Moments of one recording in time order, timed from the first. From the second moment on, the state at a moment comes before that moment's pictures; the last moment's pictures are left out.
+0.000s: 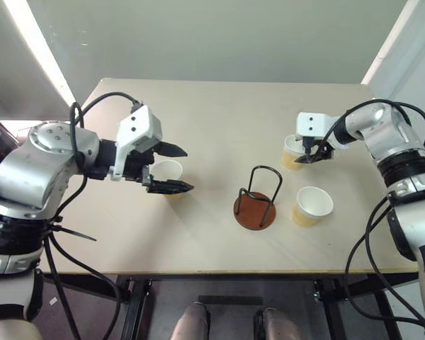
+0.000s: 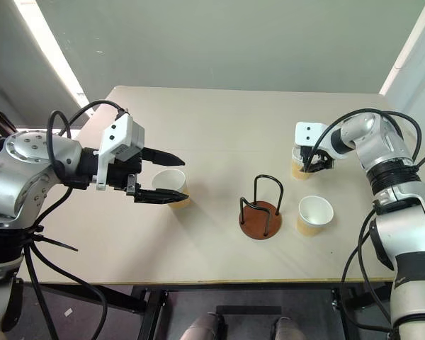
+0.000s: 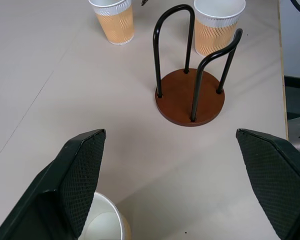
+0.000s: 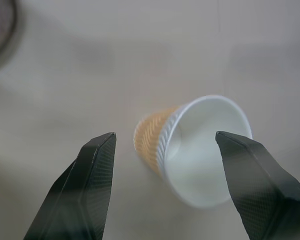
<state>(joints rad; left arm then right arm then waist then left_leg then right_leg) -0.76 1.00 -0.07 -0.18 -0.49 0.75 -1.24 -1.28 -0.68 0.44 0.95 -0.32 -0.08 1.22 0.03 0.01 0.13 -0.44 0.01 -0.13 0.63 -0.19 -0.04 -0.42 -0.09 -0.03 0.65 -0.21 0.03</state>
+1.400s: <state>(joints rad) -0.79 0.97 -0.09 -0.12 -0.47 0.69 -1.26 -1.19 -1.01 0.37 -0.12 0.20 0.42 1.61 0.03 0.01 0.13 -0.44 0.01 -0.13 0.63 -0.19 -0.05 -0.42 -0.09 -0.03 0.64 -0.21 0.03</state>
